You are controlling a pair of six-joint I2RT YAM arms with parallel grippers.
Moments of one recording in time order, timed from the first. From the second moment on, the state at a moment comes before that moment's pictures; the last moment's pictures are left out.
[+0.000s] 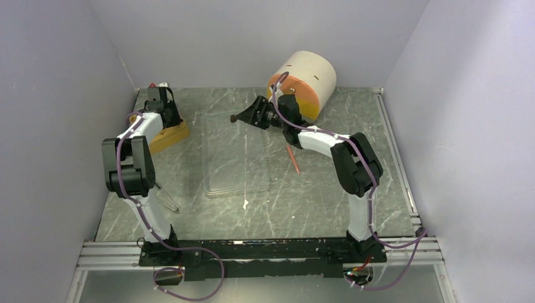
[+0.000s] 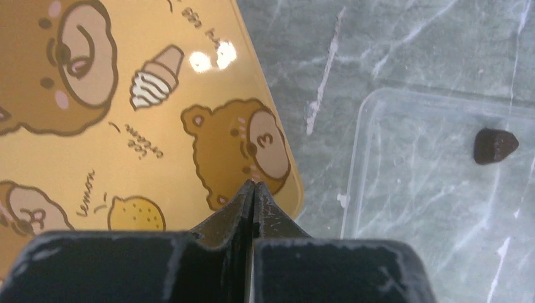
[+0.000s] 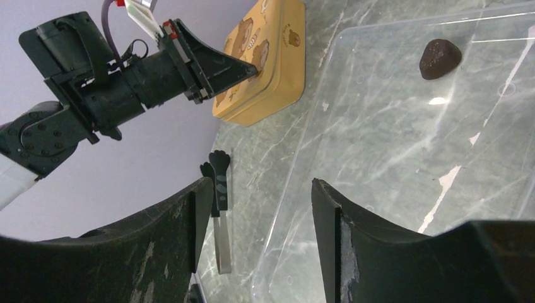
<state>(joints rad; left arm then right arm) 0.09 1.91 1.40 -0.25 0.00 -0.23 0.54 2.01 1.35 0.46 -0.45 0.90</state>
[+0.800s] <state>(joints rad) 0.08 1.89 1.44 -0.45 -0.02 -0.22 0.55 1.99 1.36 0.45 -0.45 0.88</state>
